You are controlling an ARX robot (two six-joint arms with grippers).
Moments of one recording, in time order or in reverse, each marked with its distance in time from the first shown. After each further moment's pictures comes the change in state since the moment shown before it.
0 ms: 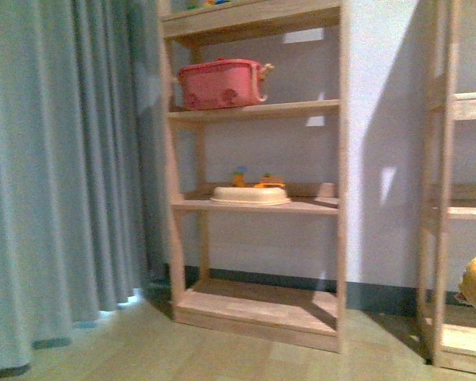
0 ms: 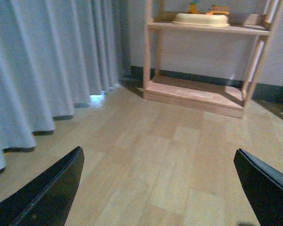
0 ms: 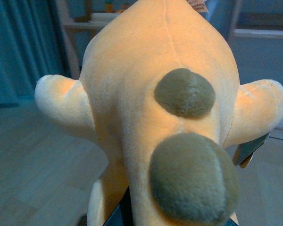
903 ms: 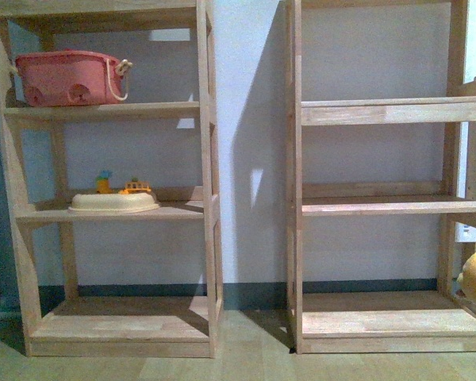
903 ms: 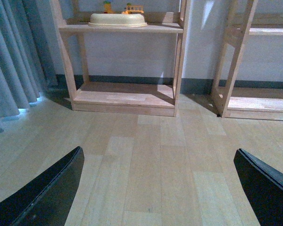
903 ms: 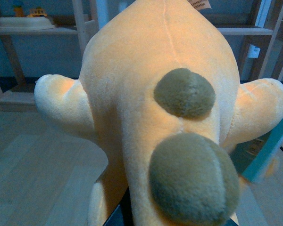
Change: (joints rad) left arm -0.001 0.000 0.000 0.000 0.001 0.002; right arm -0.002 -0.001 0.000 0.000 -0.005 0.000
